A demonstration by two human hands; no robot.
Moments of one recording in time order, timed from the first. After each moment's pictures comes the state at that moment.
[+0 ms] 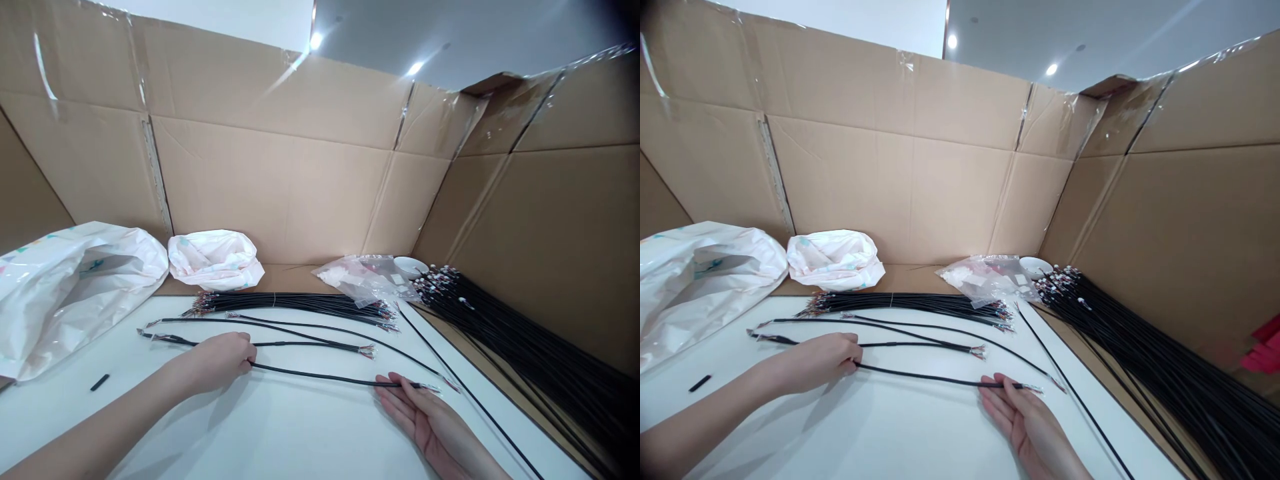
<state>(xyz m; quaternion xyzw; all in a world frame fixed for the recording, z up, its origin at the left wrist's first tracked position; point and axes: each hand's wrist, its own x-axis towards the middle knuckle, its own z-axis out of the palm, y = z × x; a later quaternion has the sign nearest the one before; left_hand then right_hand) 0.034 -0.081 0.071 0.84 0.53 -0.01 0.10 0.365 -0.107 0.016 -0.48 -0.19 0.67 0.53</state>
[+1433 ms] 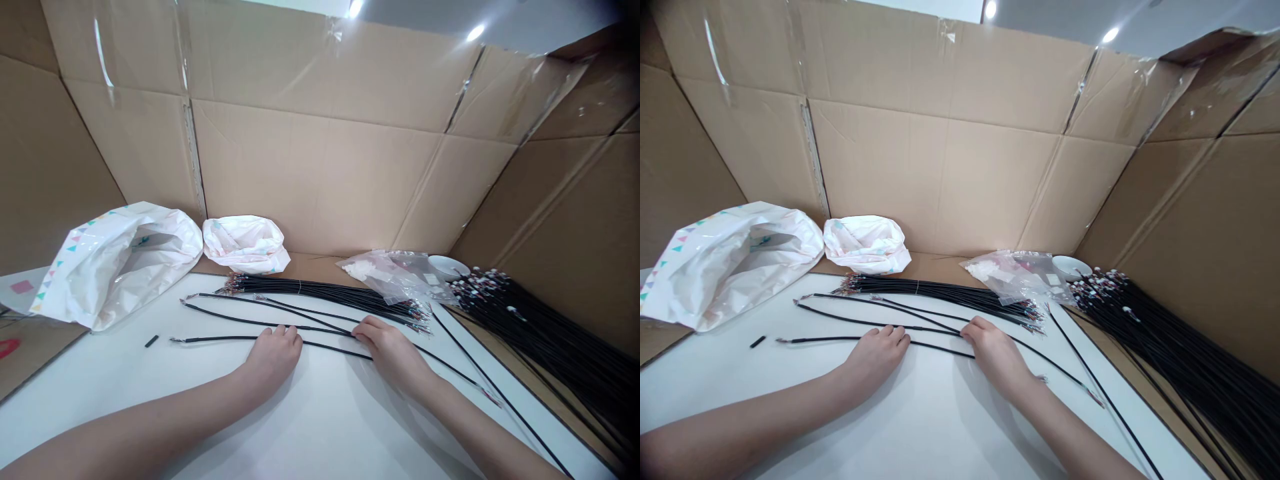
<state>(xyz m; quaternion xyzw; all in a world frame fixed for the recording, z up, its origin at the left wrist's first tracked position) 0.077 -0.091 0.026 0.82 0.56 -0.07 -0.09 0.305 -0.038 0.039 -0.44 -0.88 0.03 0.18</state>
